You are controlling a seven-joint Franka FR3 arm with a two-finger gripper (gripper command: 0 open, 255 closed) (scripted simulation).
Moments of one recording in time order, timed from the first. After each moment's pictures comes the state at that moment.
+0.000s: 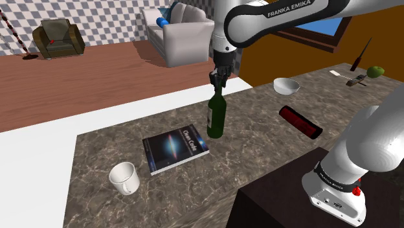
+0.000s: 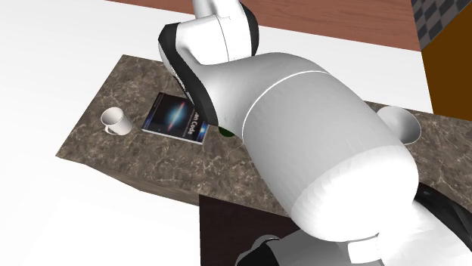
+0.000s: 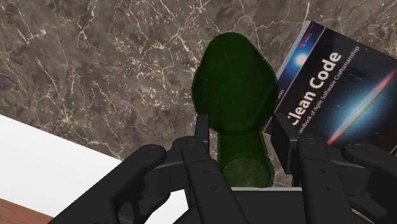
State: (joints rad) arm 0.05 -0.16 0.17 -2.09 -0.02 1.97 0.14
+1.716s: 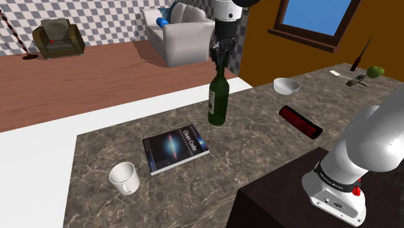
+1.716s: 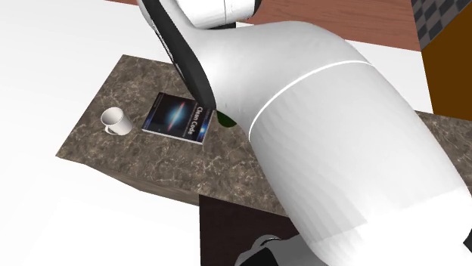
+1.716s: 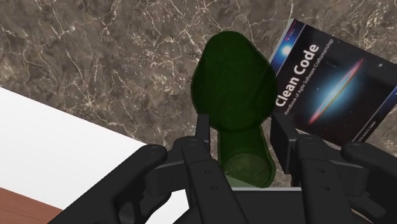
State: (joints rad) arm 0.04 -0.17 0.17 -1.86 -0.02 1.73 0.13
